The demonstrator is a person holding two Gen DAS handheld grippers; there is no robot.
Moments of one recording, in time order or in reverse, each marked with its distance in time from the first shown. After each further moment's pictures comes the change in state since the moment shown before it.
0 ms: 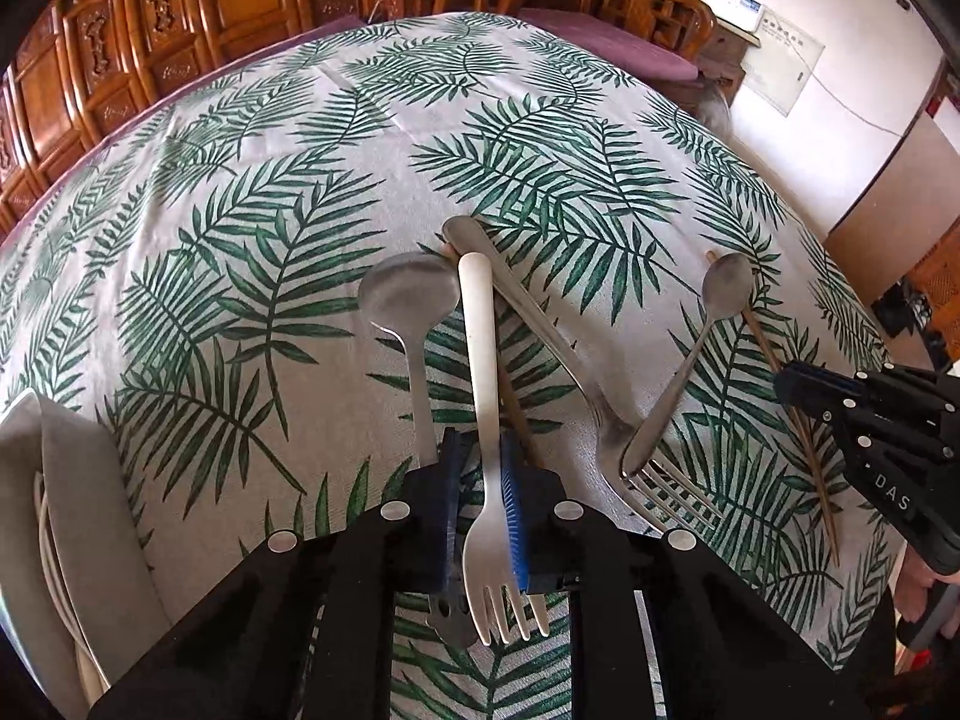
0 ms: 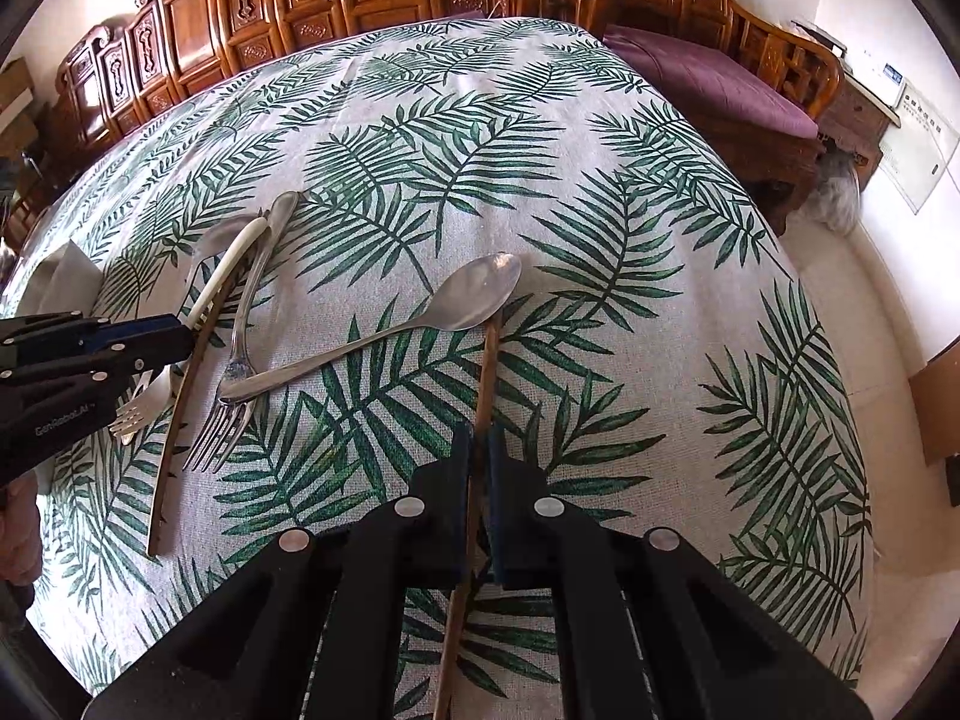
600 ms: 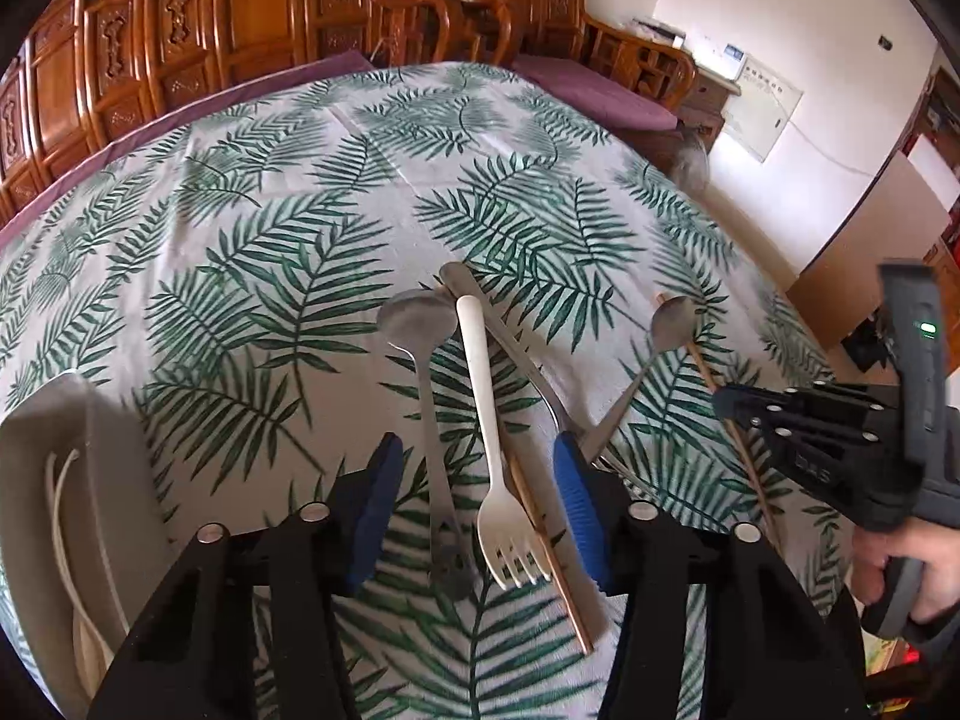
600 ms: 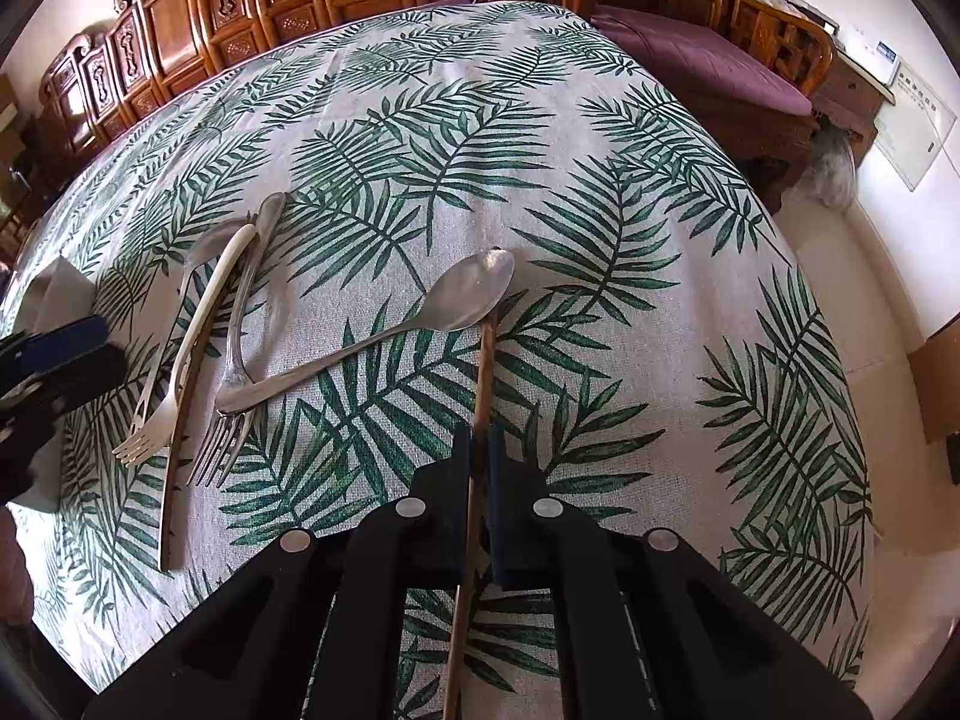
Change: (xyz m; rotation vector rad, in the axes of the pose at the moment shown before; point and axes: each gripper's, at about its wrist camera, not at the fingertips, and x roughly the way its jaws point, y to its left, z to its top) left arm -0.039 0.005 -0.009 -0.046 -0.093 -0.071; right arm 0.001 -0.001 0.006 0.037 0.042 -0.004
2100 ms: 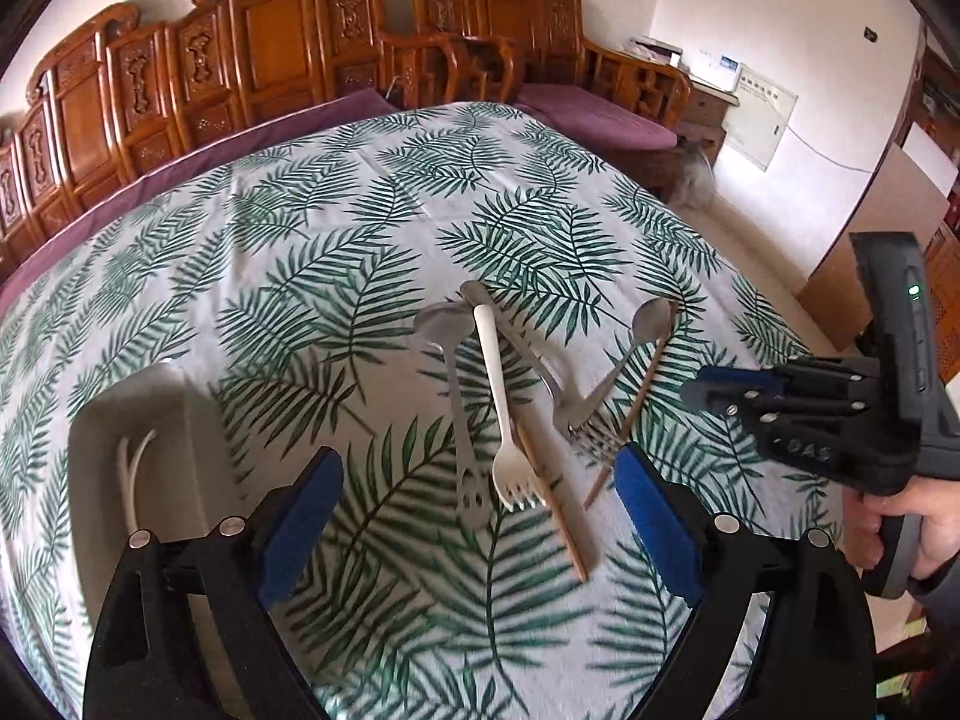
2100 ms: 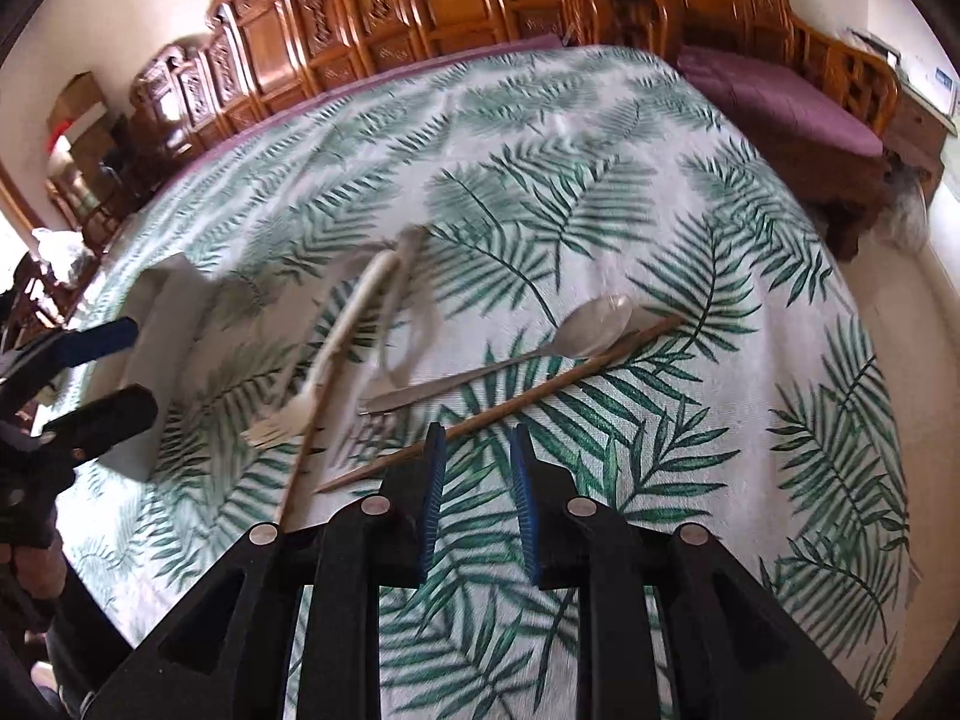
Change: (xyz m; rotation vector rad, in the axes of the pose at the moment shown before) left arm -0.059 -0.007 -0.021 0.033 -0.076 0.062; right arm -0.027 0.018 -0.001 -0.068 -0.070 0.207
